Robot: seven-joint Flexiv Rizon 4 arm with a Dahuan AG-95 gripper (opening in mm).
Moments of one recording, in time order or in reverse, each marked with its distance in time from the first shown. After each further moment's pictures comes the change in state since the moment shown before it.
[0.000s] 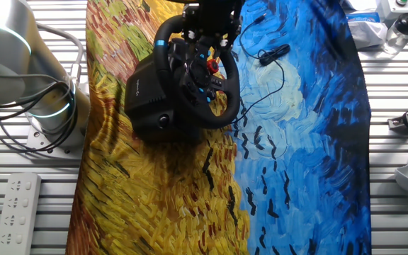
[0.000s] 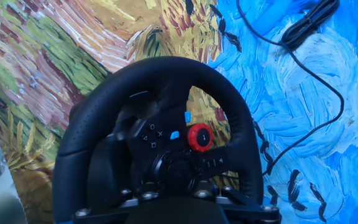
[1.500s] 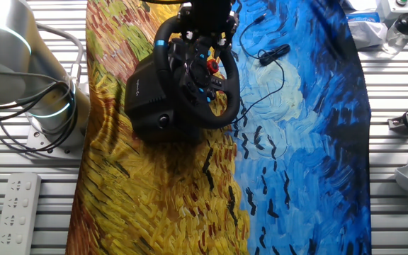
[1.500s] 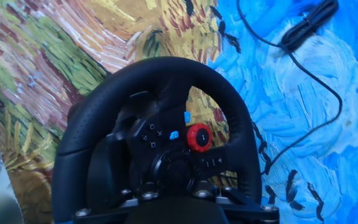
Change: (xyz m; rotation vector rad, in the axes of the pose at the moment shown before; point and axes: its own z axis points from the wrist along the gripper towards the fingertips) arm 0.000 -0.008 -0.002 0.116 -0.011 0.051
